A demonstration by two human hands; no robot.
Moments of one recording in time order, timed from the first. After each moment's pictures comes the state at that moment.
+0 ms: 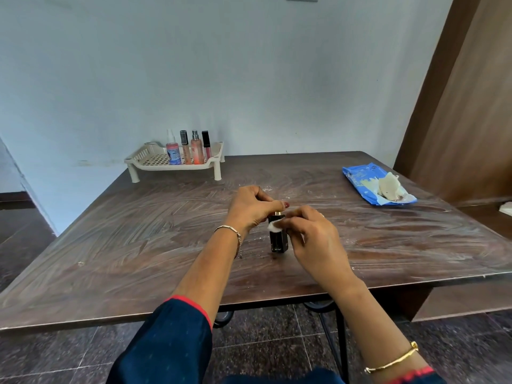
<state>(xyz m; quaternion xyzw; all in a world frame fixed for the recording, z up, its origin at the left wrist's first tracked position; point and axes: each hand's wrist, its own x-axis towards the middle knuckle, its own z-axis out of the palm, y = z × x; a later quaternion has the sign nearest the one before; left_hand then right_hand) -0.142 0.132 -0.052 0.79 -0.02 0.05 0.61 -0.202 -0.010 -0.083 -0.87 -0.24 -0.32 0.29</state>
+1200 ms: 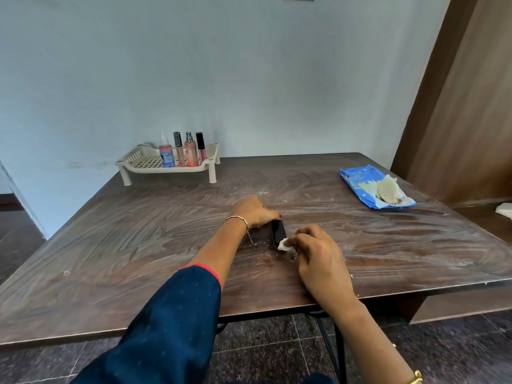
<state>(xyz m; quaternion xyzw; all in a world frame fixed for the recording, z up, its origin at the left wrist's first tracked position) -0.089 0.124 -0.066 0.94 -0.01 -0.06 0.33 -0.200 -0.020 -0.110 -0.90 -0.15 -0.28 0.30</state>
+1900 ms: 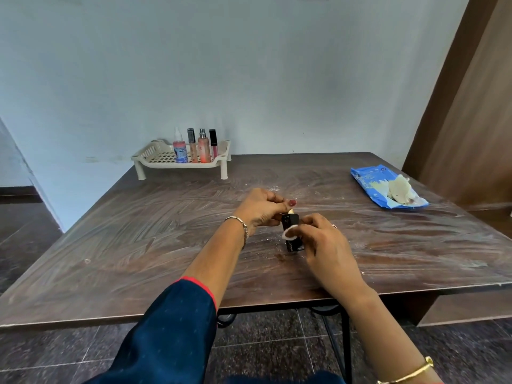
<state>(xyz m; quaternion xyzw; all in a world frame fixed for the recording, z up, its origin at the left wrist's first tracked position) -0.122 0.135 -0.057 0.78 -0.05 -0.07 0.62 -0.199 -0.015 -0.096 -0.91 -0.20 -0.27 0.24</state>
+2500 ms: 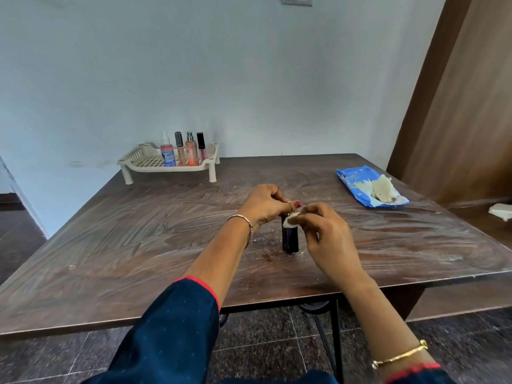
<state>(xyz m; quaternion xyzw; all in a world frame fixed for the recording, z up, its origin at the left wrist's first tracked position) -0.131 0.106 -0.042 0.82 -0.08 -0.03 0.57 -0.193 -0.038 -0.086 -0.88 -0.19 -0.33 0.29</state>
